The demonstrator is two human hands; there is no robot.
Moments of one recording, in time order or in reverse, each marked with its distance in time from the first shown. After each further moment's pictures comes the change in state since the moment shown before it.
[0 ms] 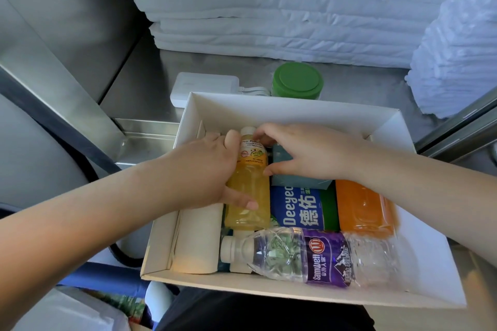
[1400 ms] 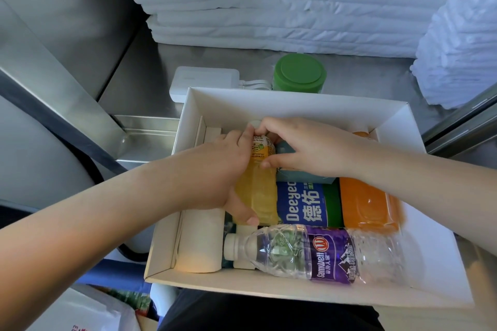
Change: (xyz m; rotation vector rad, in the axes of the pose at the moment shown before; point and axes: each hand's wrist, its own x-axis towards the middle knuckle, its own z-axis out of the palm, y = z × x) left_hand 0.004 0.008 0.002 -0.145 -0.075 0.083; right_hand -0.002 -0.002 0.004 0.155 0.041 0.000
